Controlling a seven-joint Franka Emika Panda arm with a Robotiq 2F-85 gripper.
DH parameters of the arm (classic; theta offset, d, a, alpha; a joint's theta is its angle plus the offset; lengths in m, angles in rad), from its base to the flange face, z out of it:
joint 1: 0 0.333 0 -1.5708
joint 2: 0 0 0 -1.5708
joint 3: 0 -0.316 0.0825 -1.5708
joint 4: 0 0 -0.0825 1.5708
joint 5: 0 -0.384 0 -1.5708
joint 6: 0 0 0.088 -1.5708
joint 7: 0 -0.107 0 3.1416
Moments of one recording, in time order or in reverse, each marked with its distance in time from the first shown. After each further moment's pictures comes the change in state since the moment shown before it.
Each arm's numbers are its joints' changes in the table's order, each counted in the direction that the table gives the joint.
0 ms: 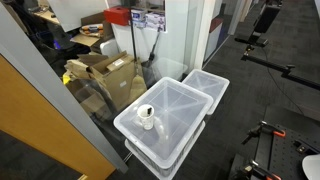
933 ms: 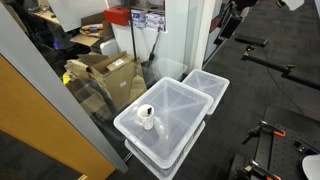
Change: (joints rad) arm 0.058 0.161 0.023 0.003 -0.009 0.372 0.160
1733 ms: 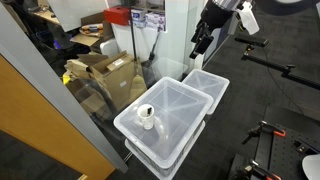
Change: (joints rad) arm 0.082 0.198 0.035 0.014 -0.176 0.263 0.202
